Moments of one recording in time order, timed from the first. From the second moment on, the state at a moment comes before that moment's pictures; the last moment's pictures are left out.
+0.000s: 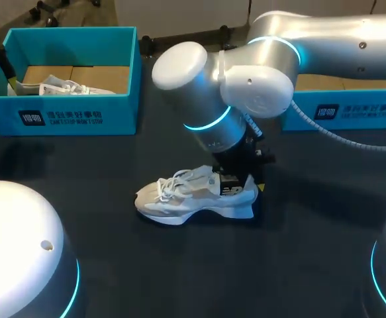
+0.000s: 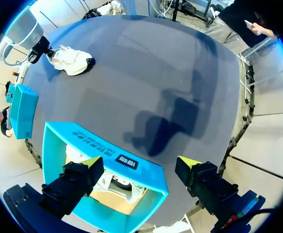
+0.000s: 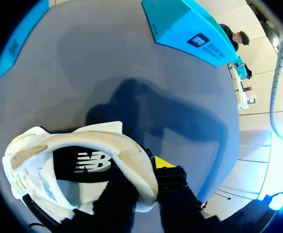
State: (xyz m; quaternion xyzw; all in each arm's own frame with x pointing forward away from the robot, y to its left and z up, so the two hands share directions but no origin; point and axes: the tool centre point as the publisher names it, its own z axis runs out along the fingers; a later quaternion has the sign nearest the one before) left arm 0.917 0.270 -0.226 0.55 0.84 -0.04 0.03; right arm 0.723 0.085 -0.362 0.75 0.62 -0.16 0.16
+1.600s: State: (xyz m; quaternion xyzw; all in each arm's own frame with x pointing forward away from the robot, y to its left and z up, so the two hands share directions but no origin) left arm 0.917 0.270 -0.226 0.55 0.84 -0.04 0.03; right arm 0.760 0.107 -0.237 0.36 0.91 -0.02 0.18
